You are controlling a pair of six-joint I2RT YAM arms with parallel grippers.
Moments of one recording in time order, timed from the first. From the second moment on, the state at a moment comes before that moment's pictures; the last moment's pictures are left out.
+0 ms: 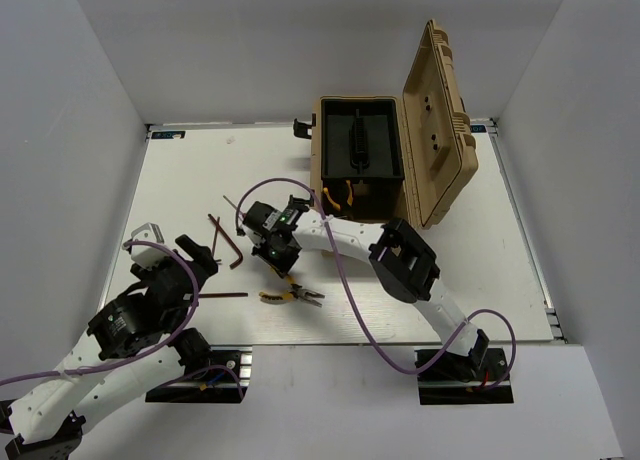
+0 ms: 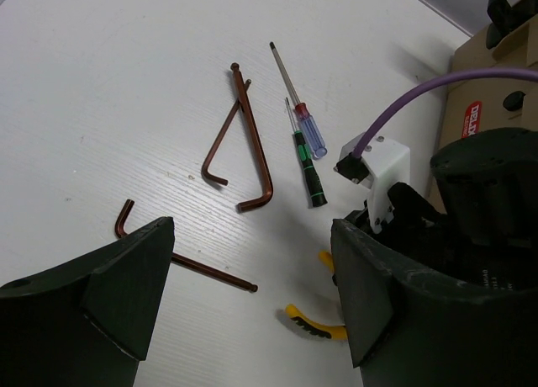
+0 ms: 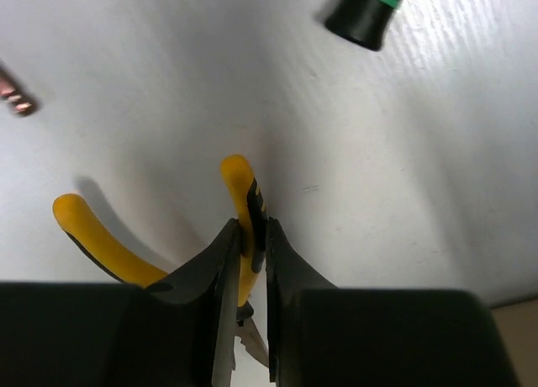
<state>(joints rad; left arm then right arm) -0.88 0.44 0.81 -1.07 -0.97 -1.00 1.10 2.26 1.86 -0.83 -0.07 0.05</state>
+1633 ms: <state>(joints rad) -0.88 0.65 0.52 -0.92 -0.67 -1.29 0.75 1.64 1.51 -0.58 0.29 -0.15</state>
